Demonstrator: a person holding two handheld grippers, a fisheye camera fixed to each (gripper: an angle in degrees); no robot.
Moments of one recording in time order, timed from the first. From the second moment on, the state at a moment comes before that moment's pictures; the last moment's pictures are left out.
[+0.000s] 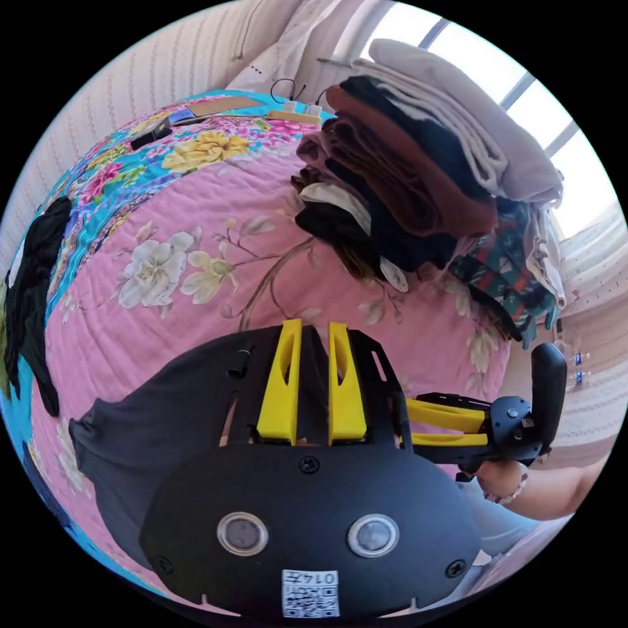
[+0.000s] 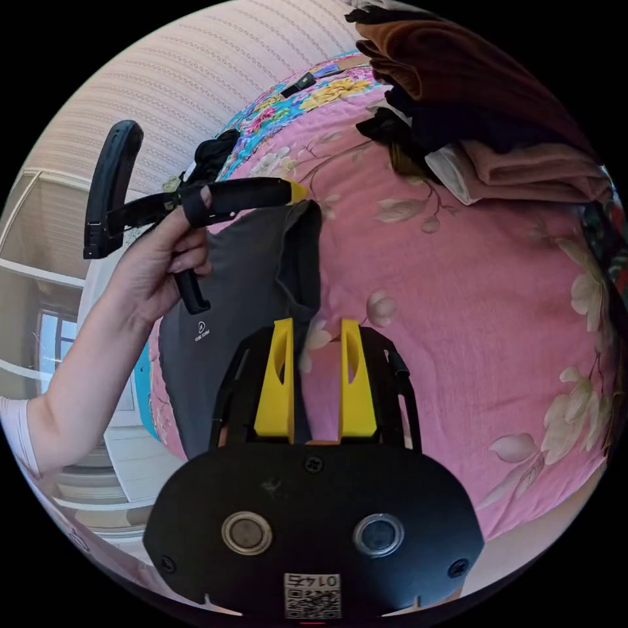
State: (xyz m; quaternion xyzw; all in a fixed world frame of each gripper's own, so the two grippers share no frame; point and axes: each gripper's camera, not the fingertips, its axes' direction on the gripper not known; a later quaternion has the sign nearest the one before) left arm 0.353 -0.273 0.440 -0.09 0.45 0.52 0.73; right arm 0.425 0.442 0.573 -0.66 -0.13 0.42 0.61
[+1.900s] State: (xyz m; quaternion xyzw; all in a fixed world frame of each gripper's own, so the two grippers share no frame) left arm 0.105 -0.372 0.492 -0.04 0.48 0.24 0.84; right arm 0.304 0.398 0.556 -0.64 -0.31 0.25 0.66
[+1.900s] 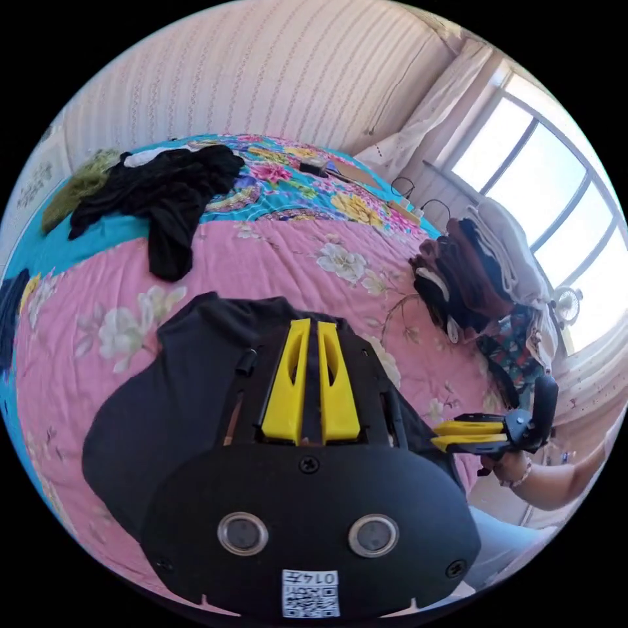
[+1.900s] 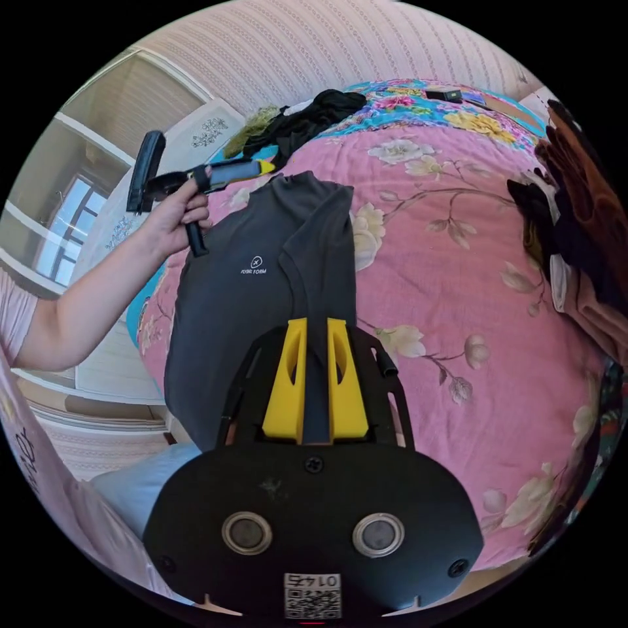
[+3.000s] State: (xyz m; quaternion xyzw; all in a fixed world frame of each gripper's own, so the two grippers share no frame) left arm -0.203 -0.287 0.554 -0.10 0.43 -0.01 0.90; right arm -0.056 0.352 0.781 -0.60 -0.53 0.15 0.58
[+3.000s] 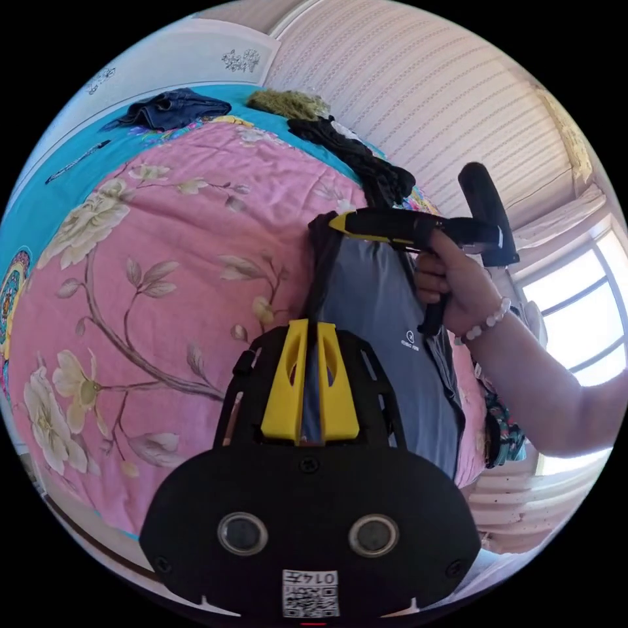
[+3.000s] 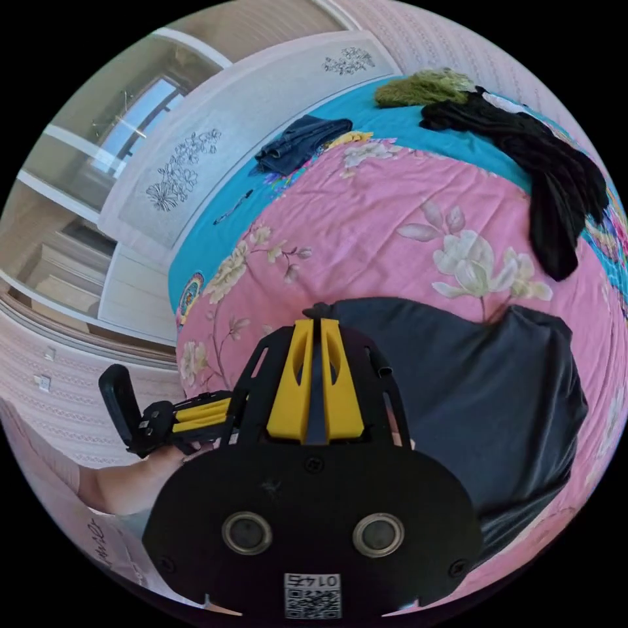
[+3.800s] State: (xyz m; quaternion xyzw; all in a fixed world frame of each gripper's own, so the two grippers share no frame) left arm -0.176 -0.385 0.585 -0.11 0.48 0.09 0.87; right arm 0.228 0.412 0.731 -0.64 -0.27 0.21 0.69
